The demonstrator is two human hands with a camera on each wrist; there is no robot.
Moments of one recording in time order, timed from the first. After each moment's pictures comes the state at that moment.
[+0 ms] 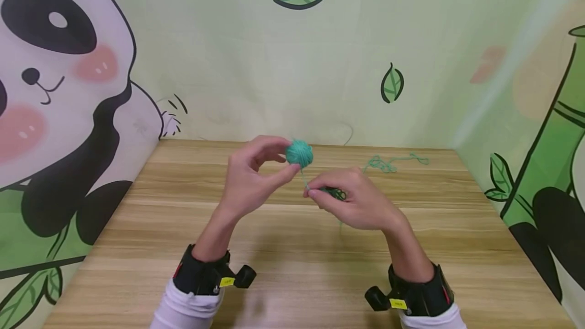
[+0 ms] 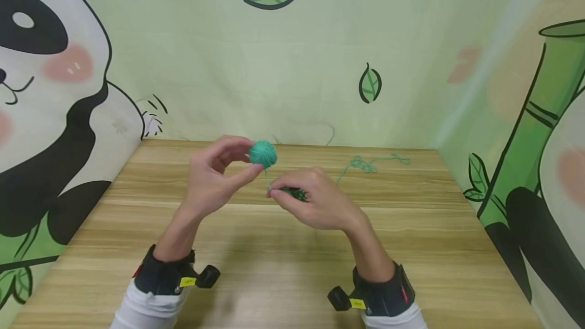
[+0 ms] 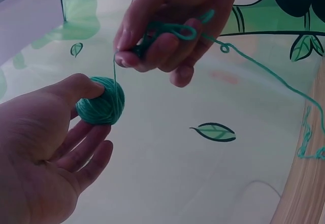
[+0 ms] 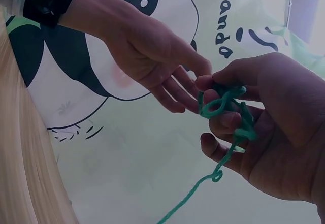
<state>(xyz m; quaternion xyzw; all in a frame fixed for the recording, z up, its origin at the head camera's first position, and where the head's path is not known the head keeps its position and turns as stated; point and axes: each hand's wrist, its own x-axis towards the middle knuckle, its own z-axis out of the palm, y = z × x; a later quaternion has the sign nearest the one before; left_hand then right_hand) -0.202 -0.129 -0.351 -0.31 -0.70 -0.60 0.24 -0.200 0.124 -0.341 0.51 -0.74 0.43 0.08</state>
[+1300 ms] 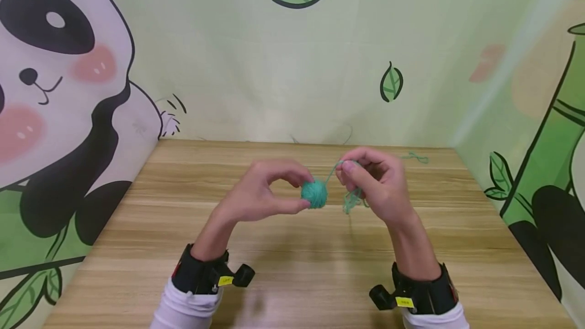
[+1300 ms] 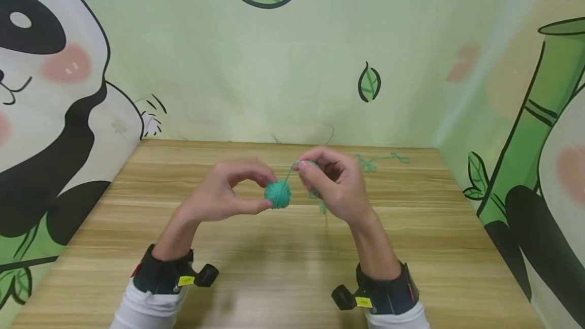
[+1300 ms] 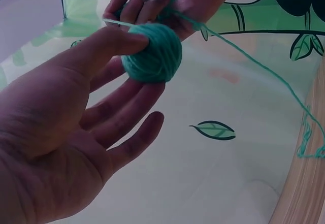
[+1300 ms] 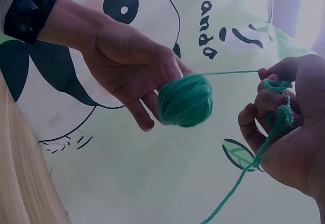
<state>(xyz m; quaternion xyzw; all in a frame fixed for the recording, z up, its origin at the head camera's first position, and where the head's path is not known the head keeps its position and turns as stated) -0.199 -0.131 -0.352 -0.42 -0.75 -0.50 0.06 -0.192 0.135 -0.332 0.42 -0.60 0.67 0.14</state>
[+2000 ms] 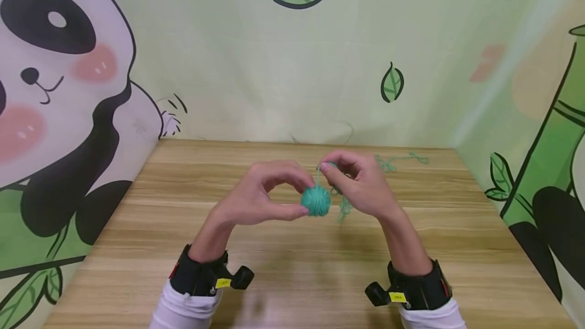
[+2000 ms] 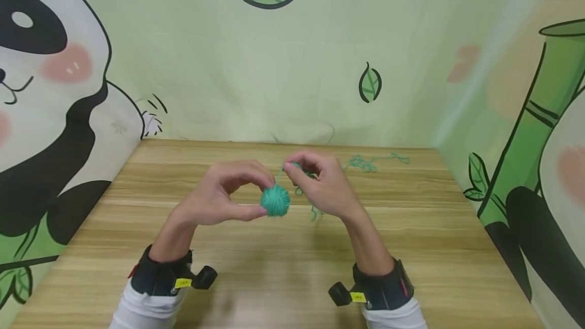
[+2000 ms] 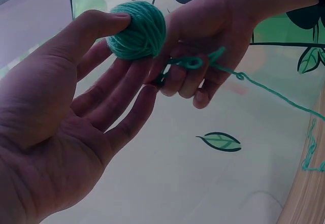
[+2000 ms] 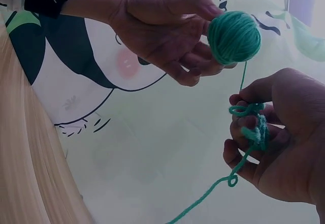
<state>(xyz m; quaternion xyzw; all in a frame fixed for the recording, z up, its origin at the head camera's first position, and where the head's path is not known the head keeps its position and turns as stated) -0.194 -0.132 -0.346 -0.48 -0.66 -0.57 0.03 -0.211 0.128 -0.346 0.33 -0.76 0.55 0.08</state>
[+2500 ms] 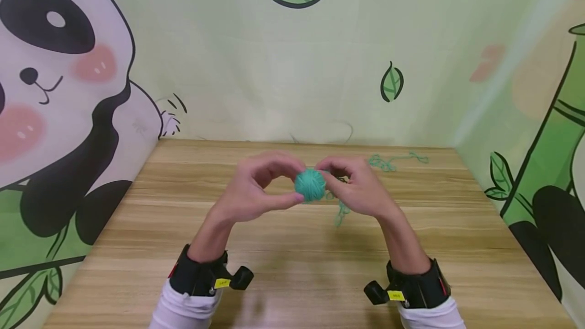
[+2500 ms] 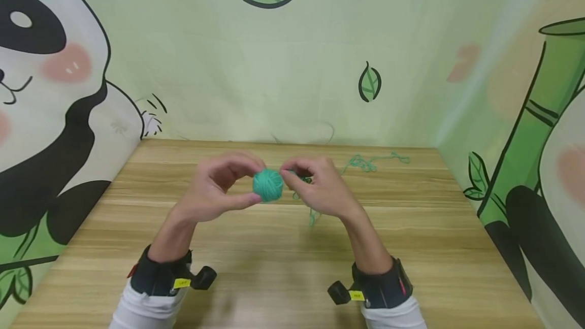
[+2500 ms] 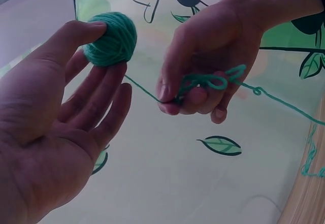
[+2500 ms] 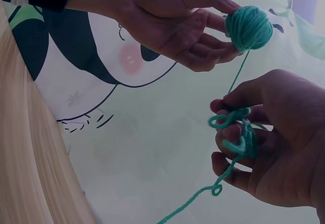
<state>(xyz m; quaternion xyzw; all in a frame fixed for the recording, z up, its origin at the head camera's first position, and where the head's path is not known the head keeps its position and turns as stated) -0.193 -0.133 -0.347 -0.46 -0.63 -0.62 0.09 -0.218 0.128 -0.350 0.36 -0.79 0.49 0.04</state>
